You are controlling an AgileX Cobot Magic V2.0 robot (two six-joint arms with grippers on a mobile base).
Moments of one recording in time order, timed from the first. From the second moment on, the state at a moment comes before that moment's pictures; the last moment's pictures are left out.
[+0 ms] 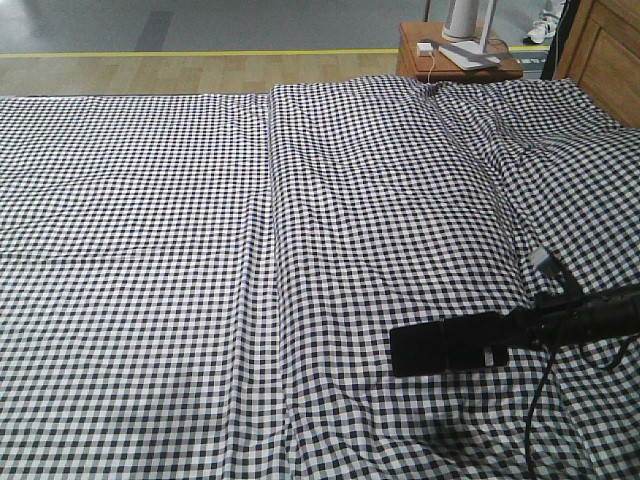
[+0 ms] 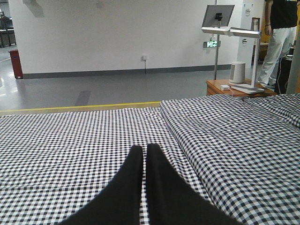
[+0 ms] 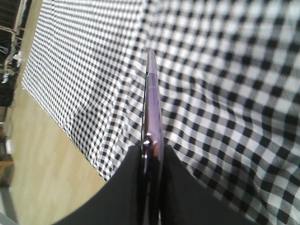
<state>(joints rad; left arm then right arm) -0.03 -0.02 0.03 -0.03 0.07 0.04 -0.35 2.34 -1.23 1.11 1.14 -1.45</state>
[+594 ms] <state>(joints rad) -0.03 -0.02 0.03 -0.03 0.07 0.04 -0.17 1.69 -1.10 1.10 1.17 -1.36</state>
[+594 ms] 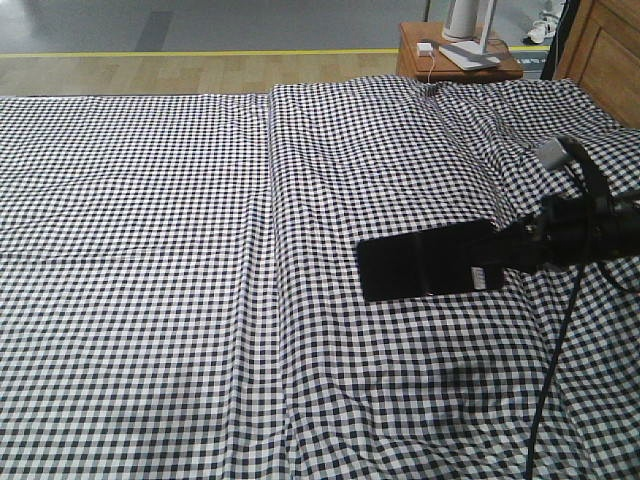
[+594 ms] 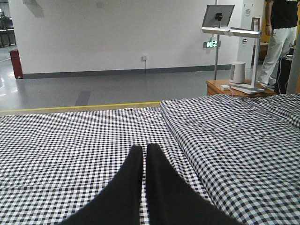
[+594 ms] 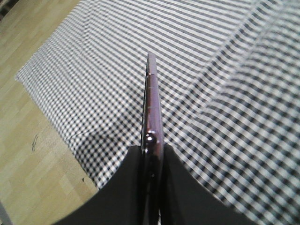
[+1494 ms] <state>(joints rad) -0.03 -0.02 0.03 -0.03 0.07 0.04 0.20 1.31 -1.09 1.13 1.22 -1.28</state>
